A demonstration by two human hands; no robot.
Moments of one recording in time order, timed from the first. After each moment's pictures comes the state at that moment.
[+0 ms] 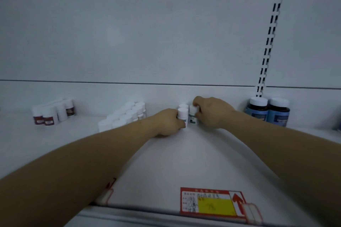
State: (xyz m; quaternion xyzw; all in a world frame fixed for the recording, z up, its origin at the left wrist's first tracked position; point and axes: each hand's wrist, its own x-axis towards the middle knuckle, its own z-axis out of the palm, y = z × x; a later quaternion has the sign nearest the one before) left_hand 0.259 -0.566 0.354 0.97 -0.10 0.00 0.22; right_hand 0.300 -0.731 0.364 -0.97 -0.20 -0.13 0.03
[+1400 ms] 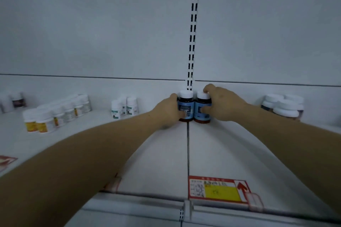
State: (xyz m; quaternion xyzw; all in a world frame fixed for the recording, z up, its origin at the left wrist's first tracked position) left_hand 0.278 -0.757 0.344 0.94 -0.11 0.10 0.30; right_hand 0.282 -0.947 0.373 -0.96 -0.17 -0.16 0.12
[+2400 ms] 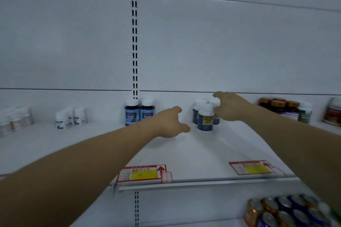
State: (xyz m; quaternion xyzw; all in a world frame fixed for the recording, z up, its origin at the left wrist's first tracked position) left_hand 0.192 -0.899 0.376 0.94 -0.23 0.01 0.25; right_hand 0.200 -1.121 0.409 -0.99 0.01 -0.14 0.07
